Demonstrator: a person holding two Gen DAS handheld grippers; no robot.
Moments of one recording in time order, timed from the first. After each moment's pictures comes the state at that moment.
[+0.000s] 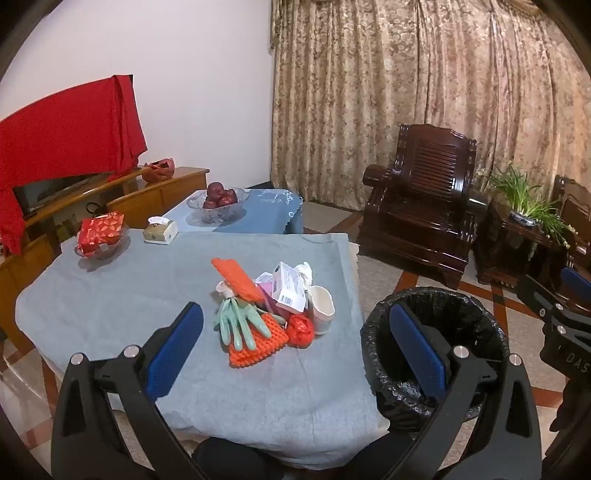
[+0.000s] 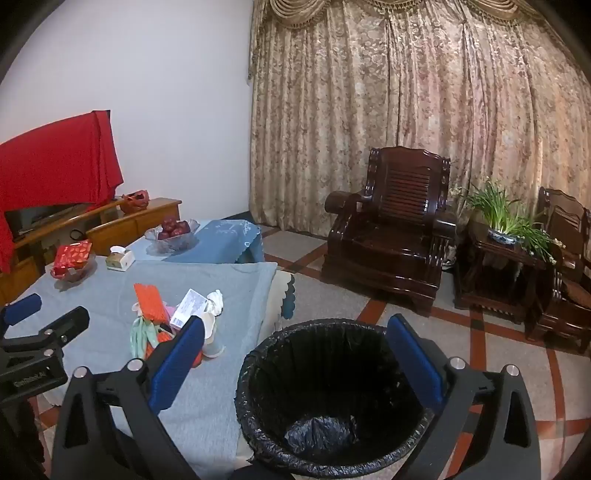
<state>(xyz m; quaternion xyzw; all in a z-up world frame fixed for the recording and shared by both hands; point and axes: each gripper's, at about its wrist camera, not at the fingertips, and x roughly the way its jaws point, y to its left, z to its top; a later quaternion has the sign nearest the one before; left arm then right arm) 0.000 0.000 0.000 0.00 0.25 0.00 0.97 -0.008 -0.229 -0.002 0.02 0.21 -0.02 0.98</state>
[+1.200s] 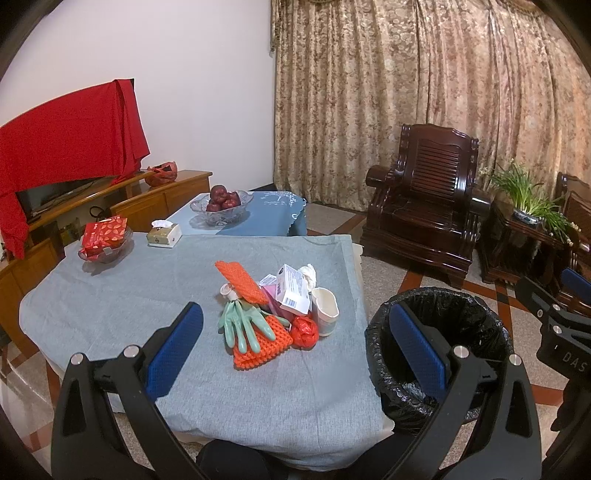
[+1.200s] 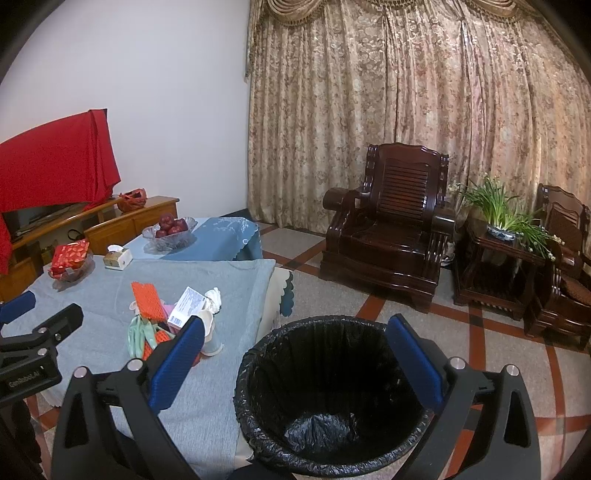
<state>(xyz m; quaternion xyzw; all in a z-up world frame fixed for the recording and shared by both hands) 0.003 0.006 -0.002 0.01 0.25 0.00 0.97 -0.008 -0.231 -0.002 0.02 0.21 -0.02 0.98</state>
